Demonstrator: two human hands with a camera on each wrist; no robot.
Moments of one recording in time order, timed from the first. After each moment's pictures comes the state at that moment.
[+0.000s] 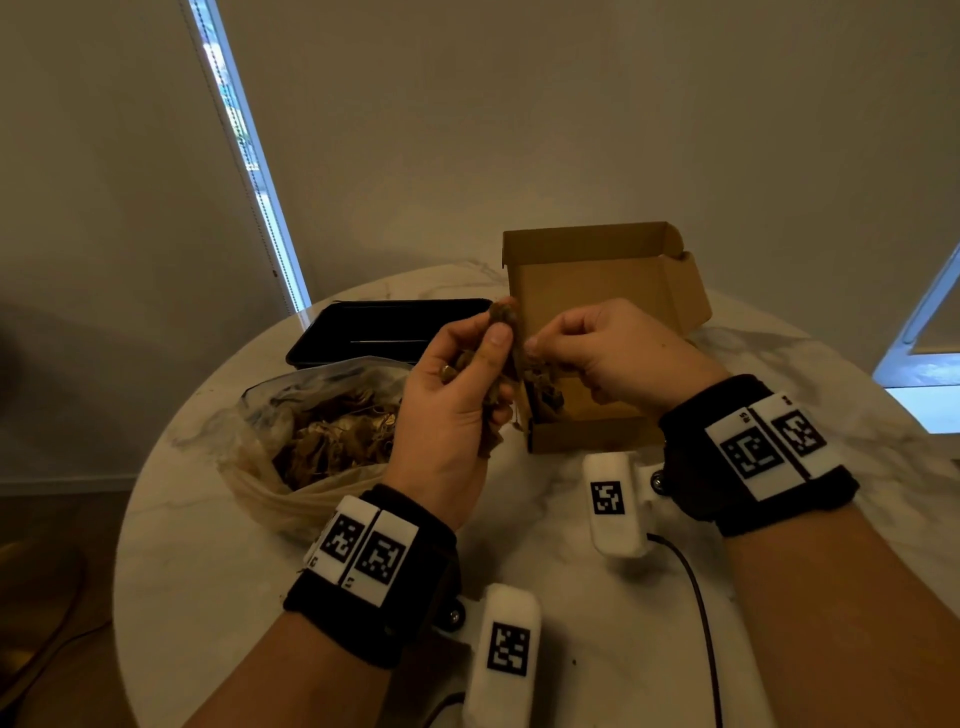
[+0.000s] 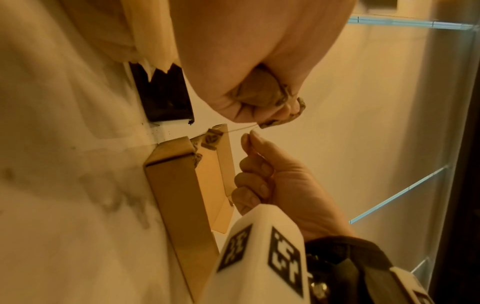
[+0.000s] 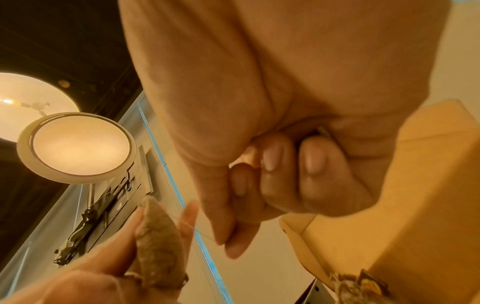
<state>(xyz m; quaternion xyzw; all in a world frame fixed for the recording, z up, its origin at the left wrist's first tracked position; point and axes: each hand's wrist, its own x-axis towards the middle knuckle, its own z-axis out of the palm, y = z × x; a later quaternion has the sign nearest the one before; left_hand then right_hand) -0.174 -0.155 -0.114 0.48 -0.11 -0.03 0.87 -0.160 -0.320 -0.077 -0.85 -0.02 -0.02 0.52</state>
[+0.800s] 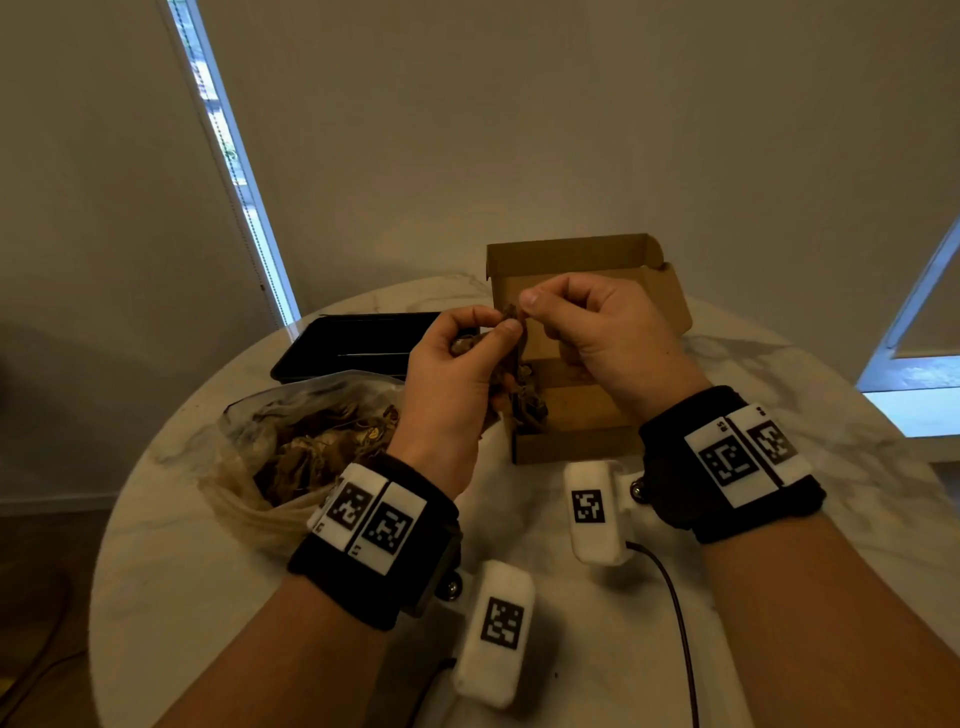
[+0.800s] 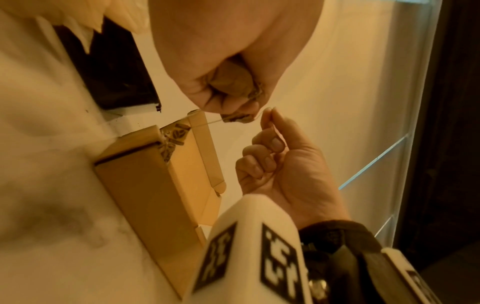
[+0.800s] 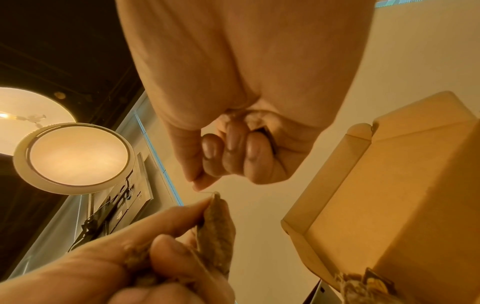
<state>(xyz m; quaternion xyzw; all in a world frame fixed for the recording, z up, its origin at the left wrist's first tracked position) -0.148 -0.173 -0.101 0.57 -0.10 -0.01 0.82 -0.161 -0.319 -0.071 -0.75 -0.09 -0.17 0.63</state>
